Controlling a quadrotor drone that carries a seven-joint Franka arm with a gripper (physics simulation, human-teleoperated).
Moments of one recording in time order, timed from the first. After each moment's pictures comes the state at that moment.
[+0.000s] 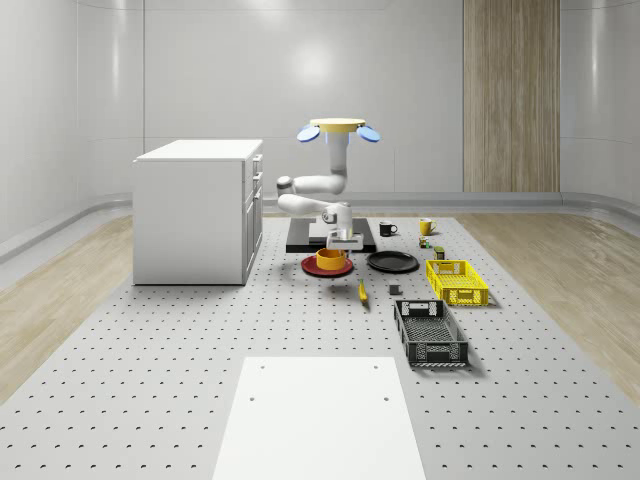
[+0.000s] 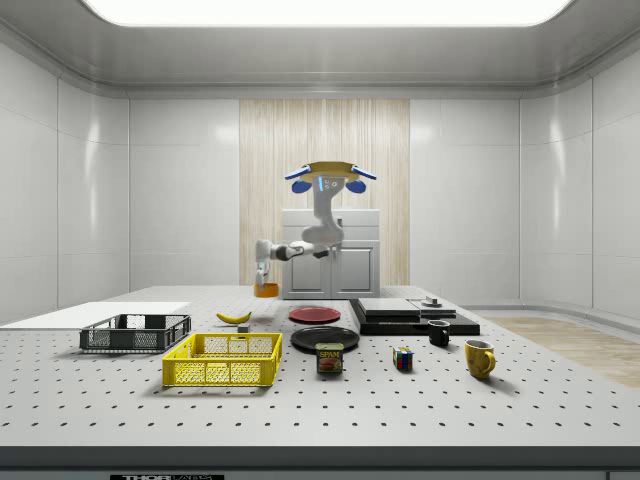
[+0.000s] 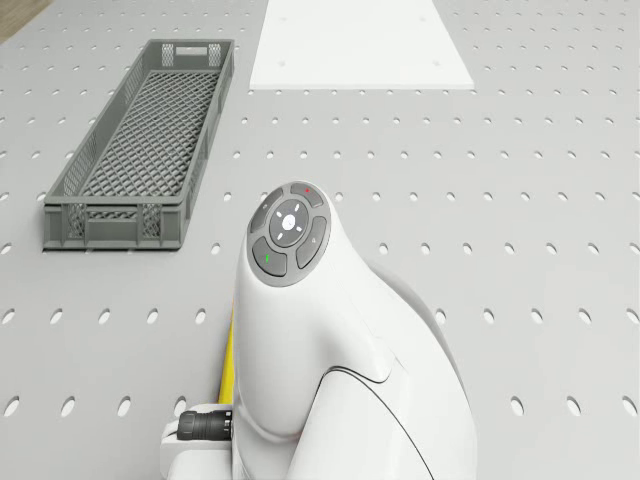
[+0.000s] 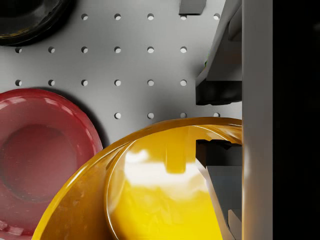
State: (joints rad) arm -1.39 -1.47 1.23 -2.69 -1.92 1.63 1.76
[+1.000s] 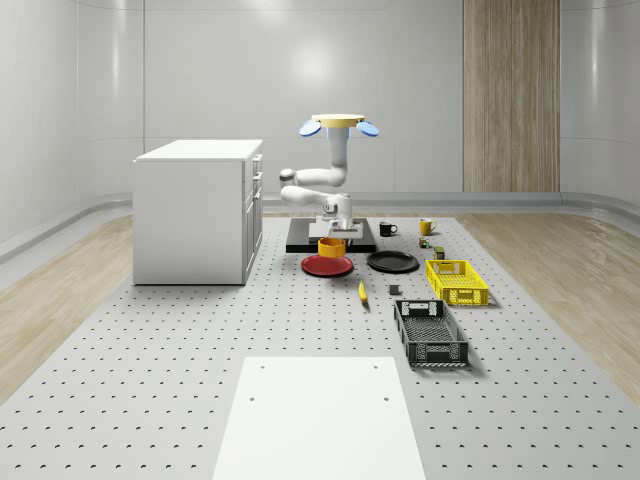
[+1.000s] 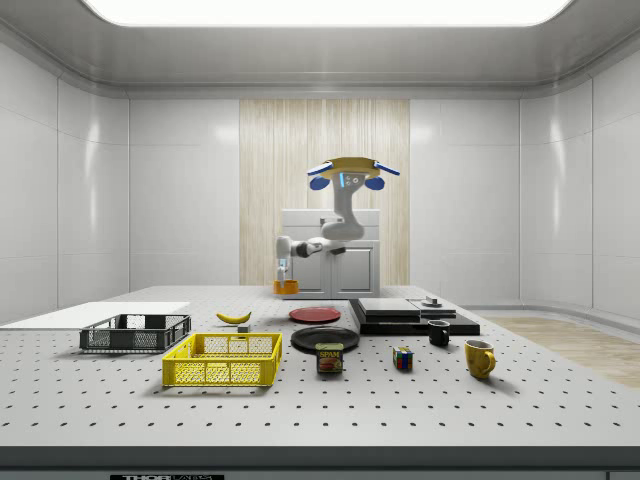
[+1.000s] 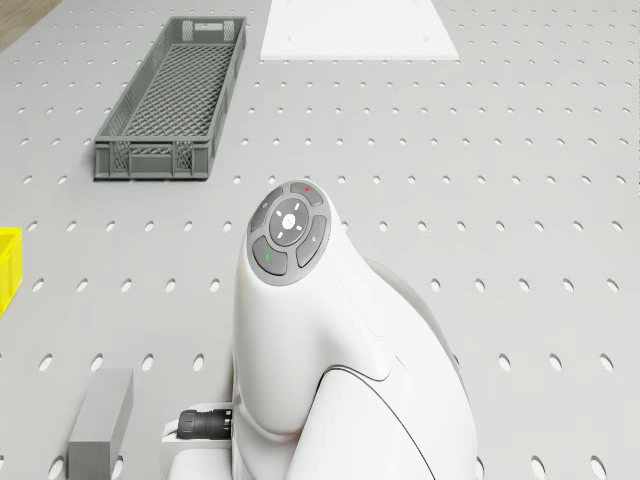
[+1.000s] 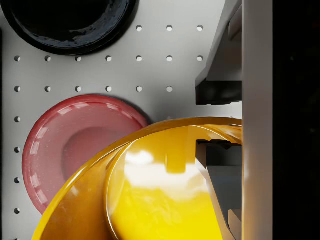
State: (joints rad) arm -1.40 -1.48 1.23 -2.69 -1.91 1.64 1.76
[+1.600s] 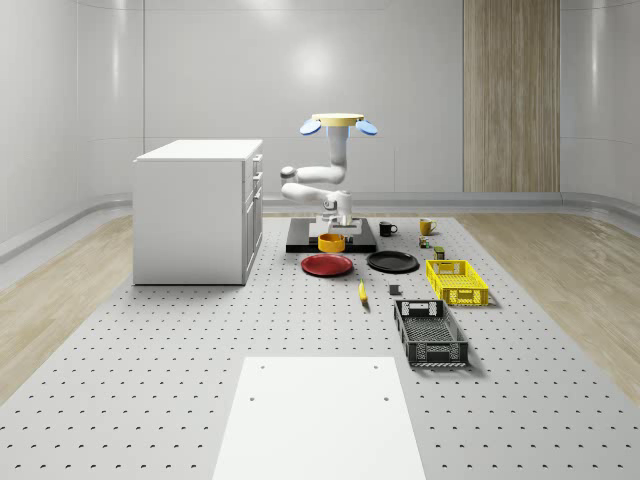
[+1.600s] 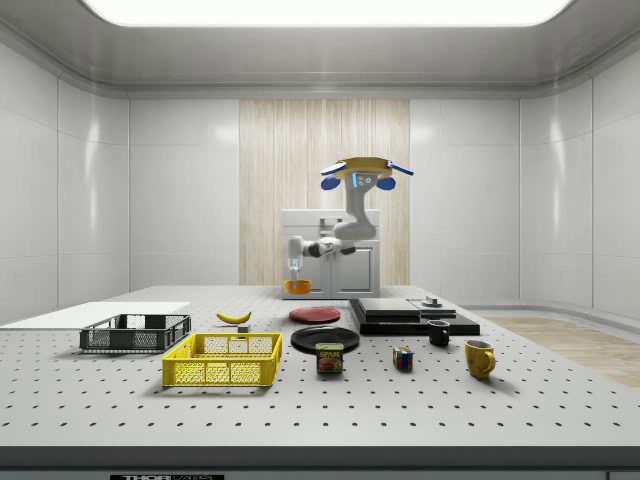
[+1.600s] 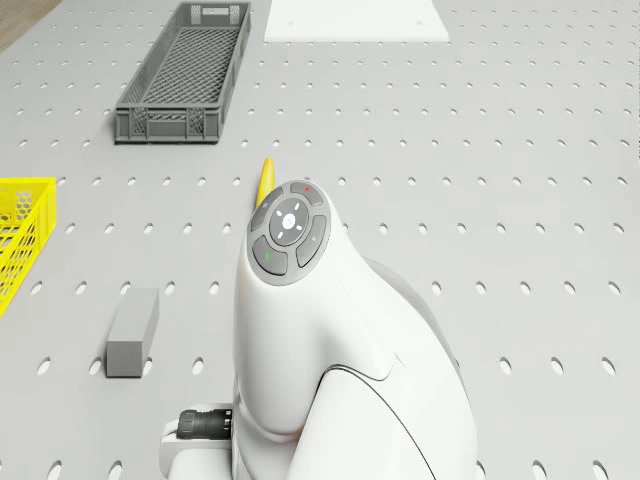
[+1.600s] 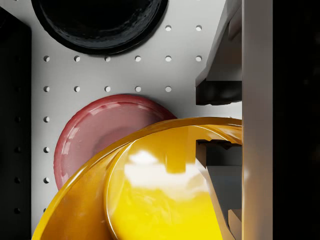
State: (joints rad) arm -1.40 -1.49 1.24 -2.69 -1.91 1.64 1.76
